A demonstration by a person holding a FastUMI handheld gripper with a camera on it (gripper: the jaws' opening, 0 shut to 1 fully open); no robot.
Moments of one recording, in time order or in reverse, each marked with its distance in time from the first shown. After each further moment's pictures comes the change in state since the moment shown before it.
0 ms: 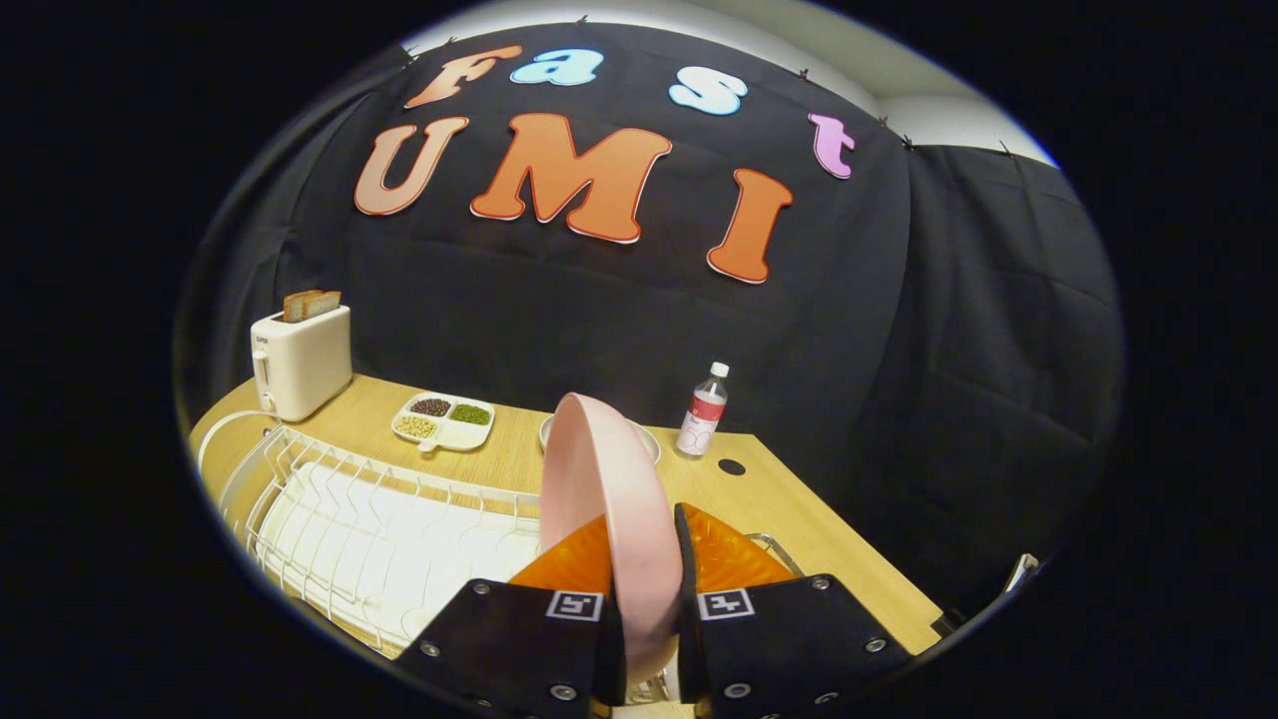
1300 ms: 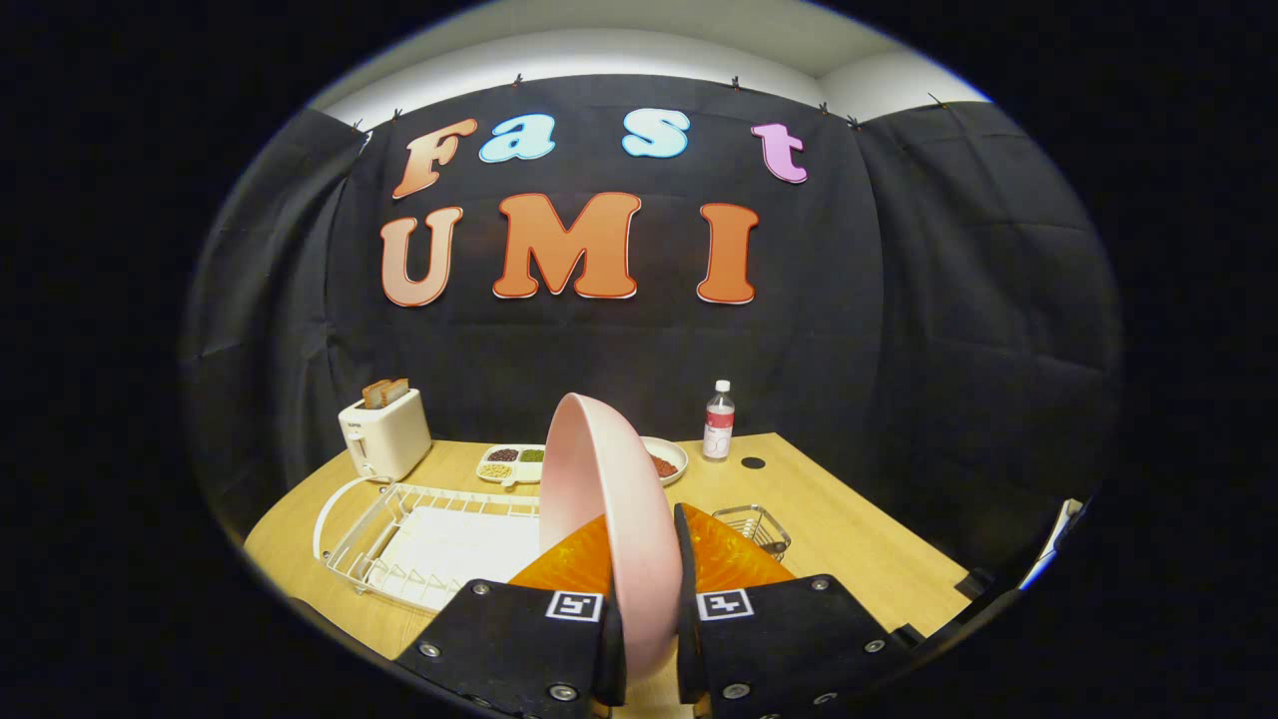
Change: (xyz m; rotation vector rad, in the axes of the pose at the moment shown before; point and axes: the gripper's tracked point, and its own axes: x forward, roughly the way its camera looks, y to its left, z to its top) arm -0.136 -0.031 0.012 0.249 -0.062 0.162
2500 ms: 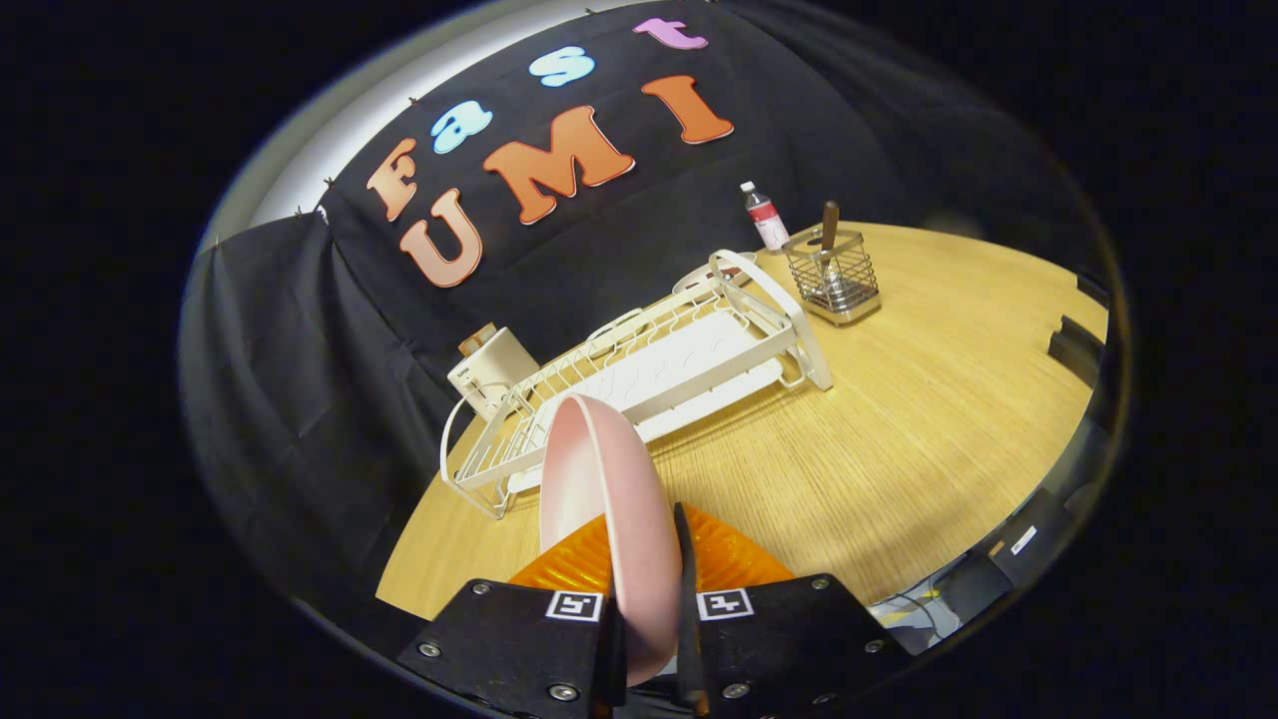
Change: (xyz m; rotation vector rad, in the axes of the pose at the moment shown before) arm -0.076 0.088 -0.200 0.480 0.320 0.278
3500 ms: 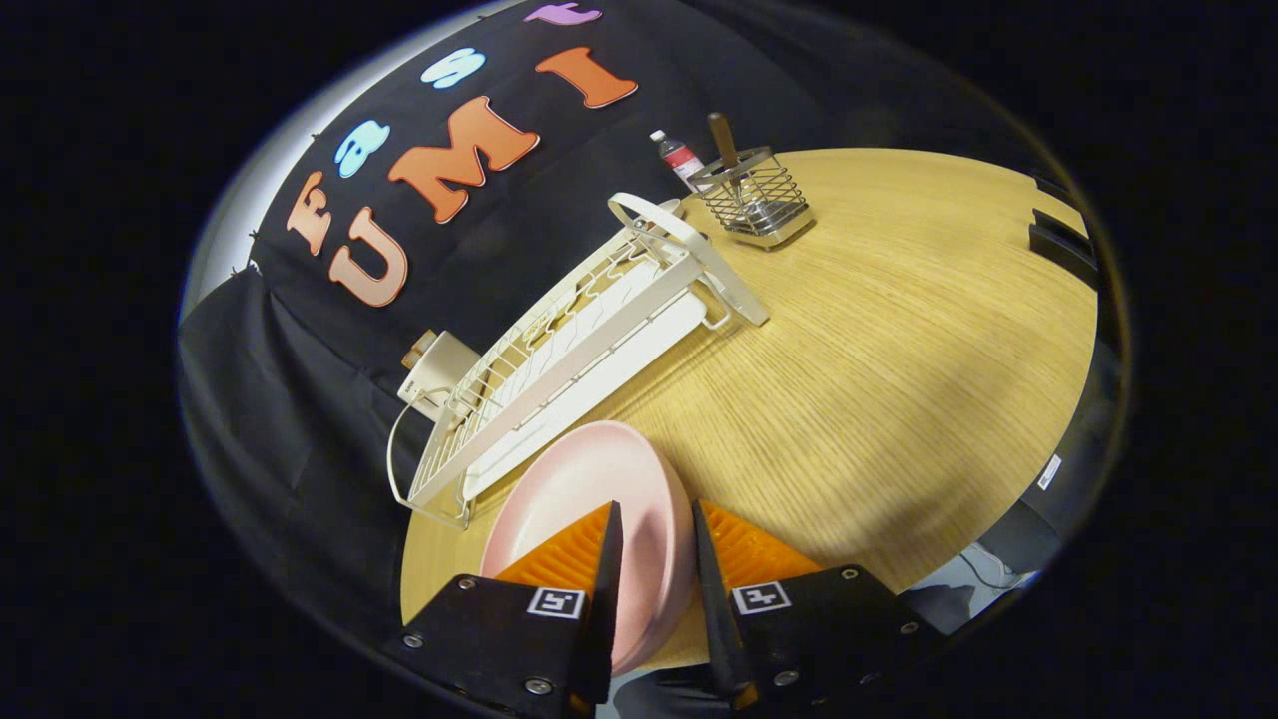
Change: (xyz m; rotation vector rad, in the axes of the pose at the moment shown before) arm 0.028 -0.054 -0.016 0.162 0.085 -0.114
